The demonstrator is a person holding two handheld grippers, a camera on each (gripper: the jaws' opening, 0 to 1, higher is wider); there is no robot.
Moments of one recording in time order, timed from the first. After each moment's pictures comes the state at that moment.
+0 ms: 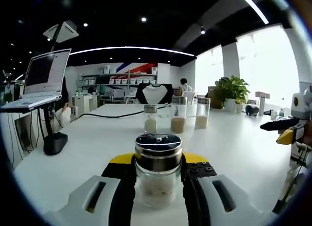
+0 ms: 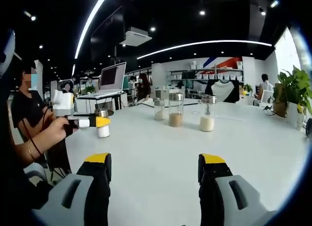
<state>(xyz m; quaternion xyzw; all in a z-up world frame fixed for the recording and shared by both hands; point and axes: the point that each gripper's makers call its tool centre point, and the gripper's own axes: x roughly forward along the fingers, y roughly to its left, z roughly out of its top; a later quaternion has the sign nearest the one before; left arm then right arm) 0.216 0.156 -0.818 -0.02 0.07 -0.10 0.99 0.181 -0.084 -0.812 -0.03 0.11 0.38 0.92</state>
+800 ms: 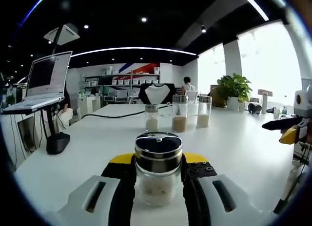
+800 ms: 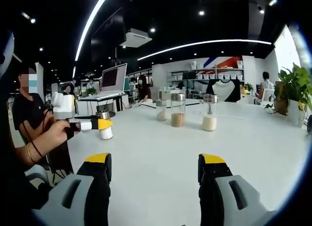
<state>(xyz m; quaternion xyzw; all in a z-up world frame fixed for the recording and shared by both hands) 0.216 0.158 -0.820 -0.01 0.07 -0.08 0.99 0.176 -0.078 -0.814 -0.03 0.11 0.38 0.92</state>
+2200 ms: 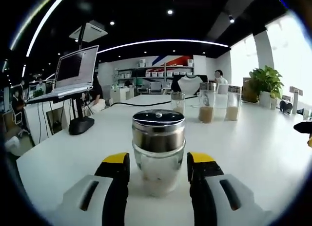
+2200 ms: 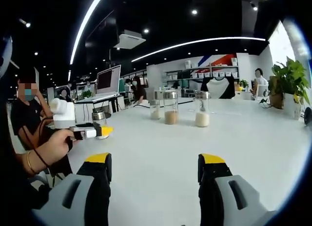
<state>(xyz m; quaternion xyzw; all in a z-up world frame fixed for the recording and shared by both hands) 0.216 0.167 -0.845 -0.01 0.10 0.09 0.99 0.177 -0.098 -0.817 0.00 0.11 0.36 0.93</state>
